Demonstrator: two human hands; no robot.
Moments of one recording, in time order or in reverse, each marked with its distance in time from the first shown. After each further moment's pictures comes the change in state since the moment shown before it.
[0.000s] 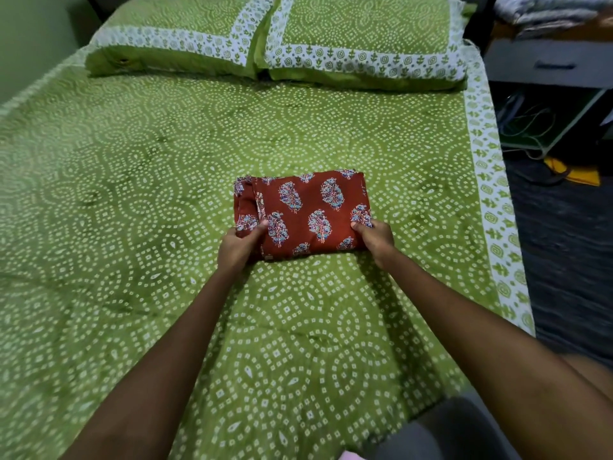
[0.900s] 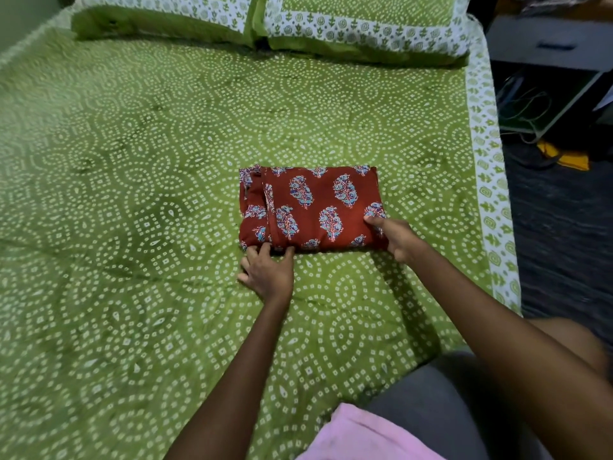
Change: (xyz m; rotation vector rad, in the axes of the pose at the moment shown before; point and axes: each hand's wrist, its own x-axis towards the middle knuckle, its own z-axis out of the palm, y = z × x) left_hand -0.102 -0.054 0.060 0.543 0.384 0.034; right_hand -0.045 0.018 -0.037 0.239 -0.136 0.259
